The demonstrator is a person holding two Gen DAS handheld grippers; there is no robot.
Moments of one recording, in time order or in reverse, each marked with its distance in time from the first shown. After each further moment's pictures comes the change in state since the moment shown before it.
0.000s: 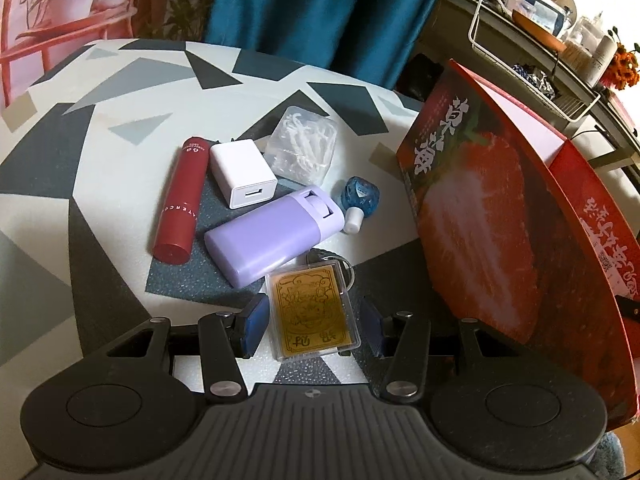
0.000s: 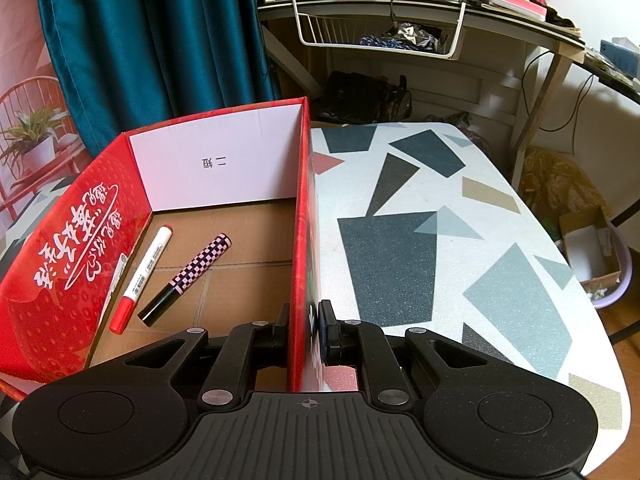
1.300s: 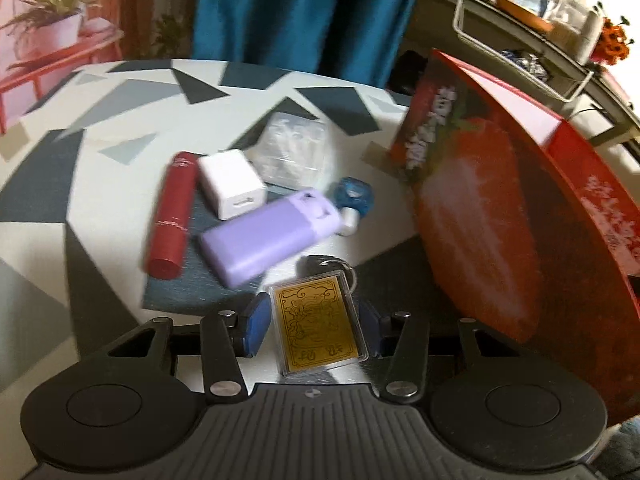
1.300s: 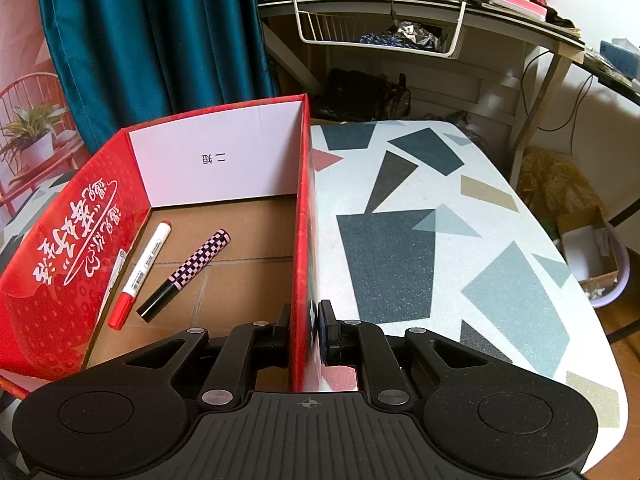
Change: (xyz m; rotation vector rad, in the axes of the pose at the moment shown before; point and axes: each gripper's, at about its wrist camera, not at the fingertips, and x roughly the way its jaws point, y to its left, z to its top) left arm 0.003 -0.012 -0.003 0.077 -0.019 0.016; right arm -0.001 0.000 -0.002 -0.006 0.008 -0.007
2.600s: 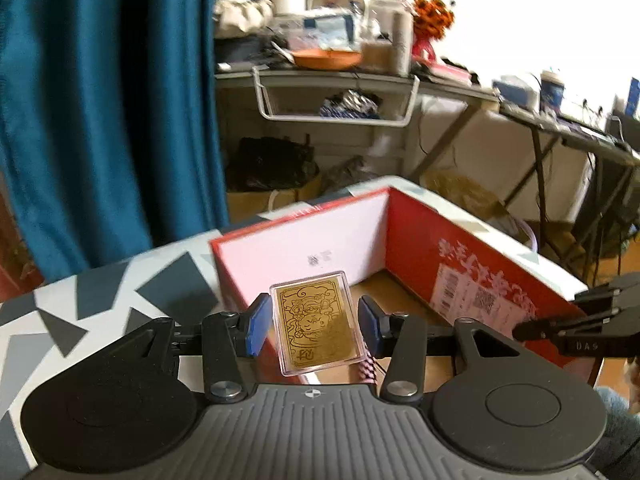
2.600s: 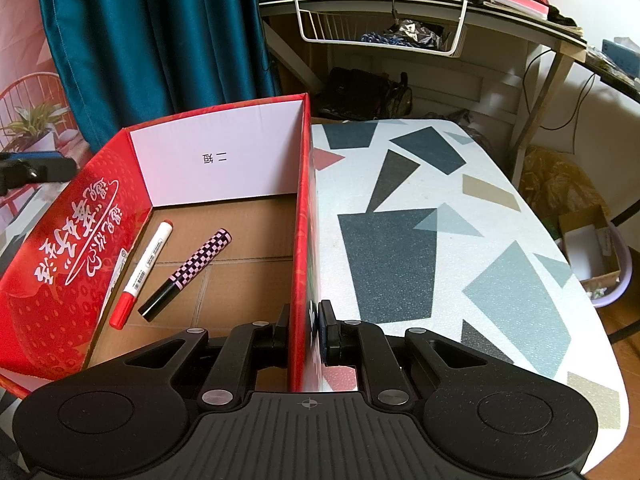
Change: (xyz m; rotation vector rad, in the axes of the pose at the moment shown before) left arm -0.029 -0.125 0.087 0.497 -0.202 -0.236; right arm 0.001 0.002 0.000 0.000 0.002 0.003
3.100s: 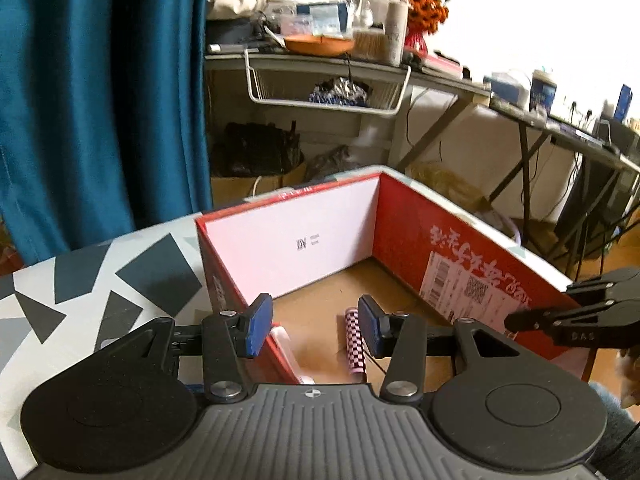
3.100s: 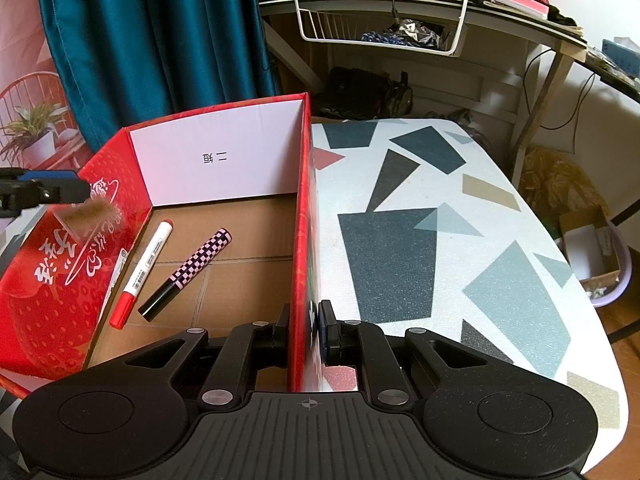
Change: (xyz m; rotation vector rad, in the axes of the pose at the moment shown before) left arm 0.005 0.016 -0.012 -0.046 0.007 -0.060; right arm 0.001 0.000 0.001 -0.001 0.004 0.000
